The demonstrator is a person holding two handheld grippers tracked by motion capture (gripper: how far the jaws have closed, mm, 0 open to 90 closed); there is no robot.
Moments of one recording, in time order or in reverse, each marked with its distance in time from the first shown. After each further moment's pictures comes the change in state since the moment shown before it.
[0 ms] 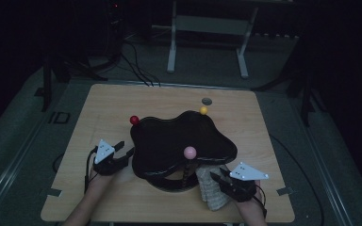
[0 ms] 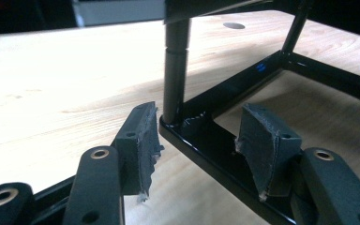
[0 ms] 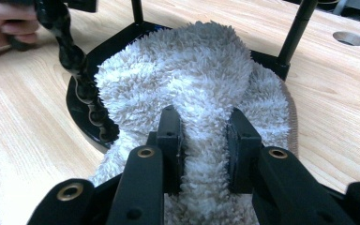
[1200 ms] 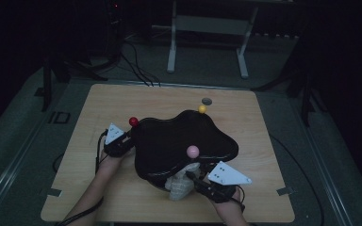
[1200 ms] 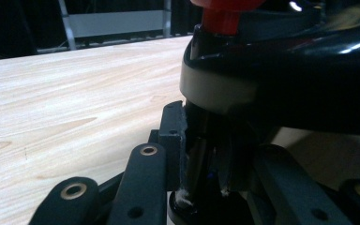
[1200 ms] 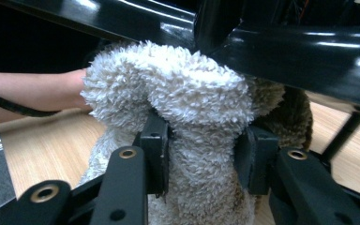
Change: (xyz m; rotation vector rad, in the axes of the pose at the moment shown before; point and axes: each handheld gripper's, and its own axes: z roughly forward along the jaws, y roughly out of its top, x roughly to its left) left arm 0.009 0.022 0.042 -0.033 -0.035 0.029; right arm 0.060 0.057 0.007 -0.192 0.047 -0.101
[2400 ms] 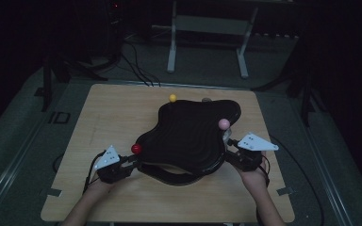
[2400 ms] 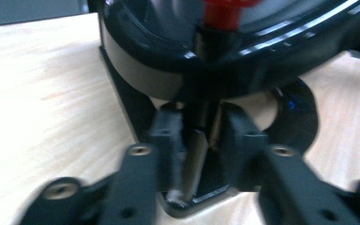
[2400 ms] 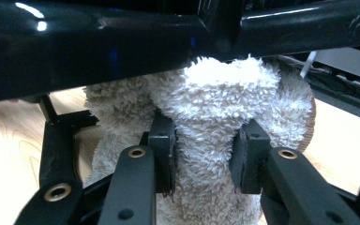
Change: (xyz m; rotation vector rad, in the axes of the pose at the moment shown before) left arm -0.037 -0.022 -0.064 0.078 -0.300 0.072; right arm -0.110 -0.004 -0.005 0.047 -0.080 0.036
